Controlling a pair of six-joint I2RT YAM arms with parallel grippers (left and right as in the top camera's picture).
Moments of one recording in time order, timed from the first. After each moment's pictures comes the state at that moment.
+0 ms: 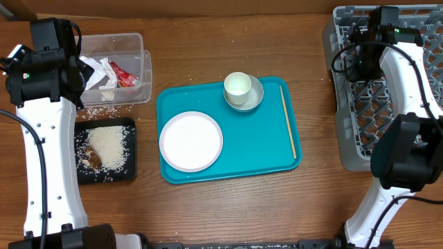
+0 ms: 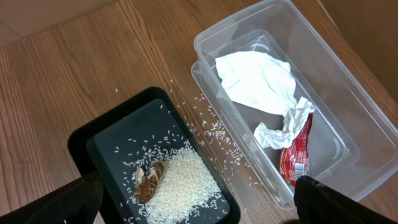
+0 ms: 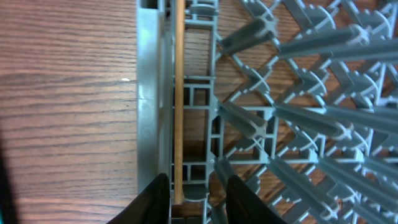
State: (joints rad) left arm 0.17 1.57 1.73 -1.22 -0.51 -0.82; right arm -0.14 2.10 1.87 -1.06 0.07 -0.21
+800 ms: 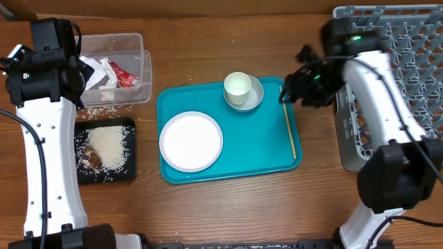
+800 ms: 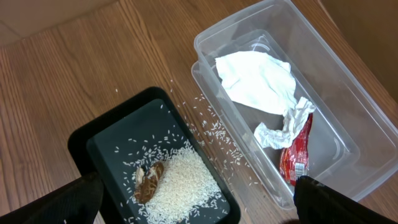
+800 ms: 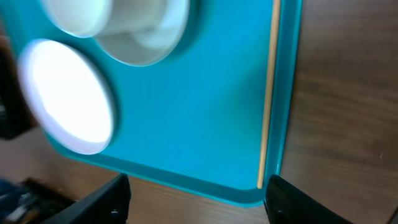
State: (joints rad) left arm 0.17 1.57 1.73 -1.22 -0.51 -0.82; right arm 0.14 1.92 1.75 -1.35 -0.37 0.07
